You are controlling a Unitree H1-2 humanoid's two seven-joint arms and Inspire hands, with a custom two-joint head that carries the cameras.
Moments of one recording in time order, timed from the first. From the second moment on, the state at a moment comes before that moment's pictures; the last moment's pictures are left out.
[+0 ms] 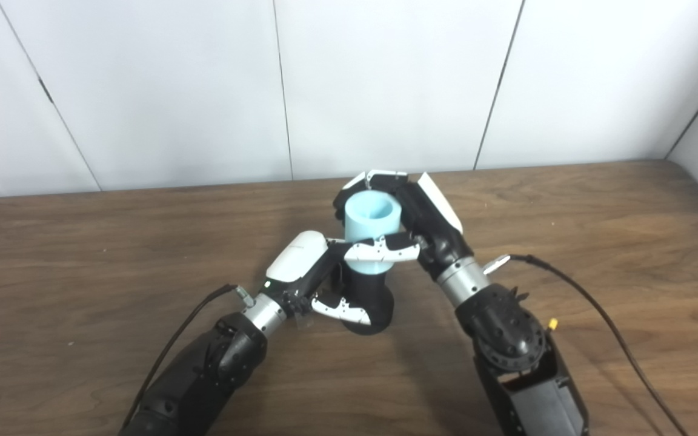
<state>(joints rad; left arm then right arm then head) -0.54 0.20 -0.60 0.58 0.58 -0.47 0.14 -0.28 -0.06 0.17 -0.23 -0.18 0.11 0.11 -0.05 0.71</state>
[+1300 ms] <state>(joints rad) -0.51 0.18 -0.58 0.54 0.59 -0.44 0.11 -0.20 -0.11 0.19 -0.18 -0.19 -0.02 0.11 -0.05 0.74</state>
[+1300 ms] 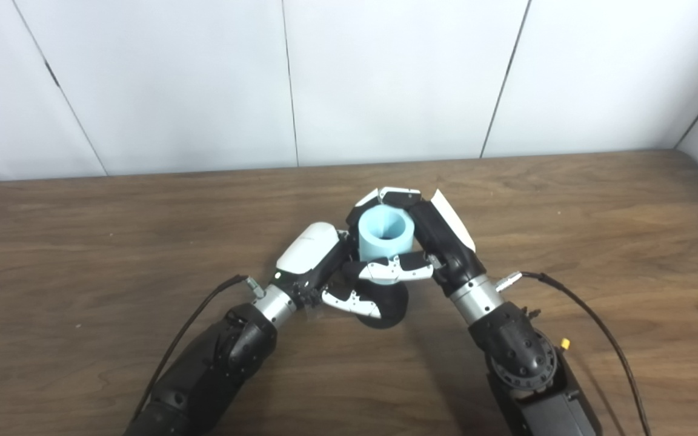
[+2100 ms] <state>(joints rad) -0.51 0.17 -0.57 0.54 0.60 -0.44 0.11 -0.23 -0.19 0.19 -0.27 -0.25 0.14 0.17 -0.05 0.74</state>
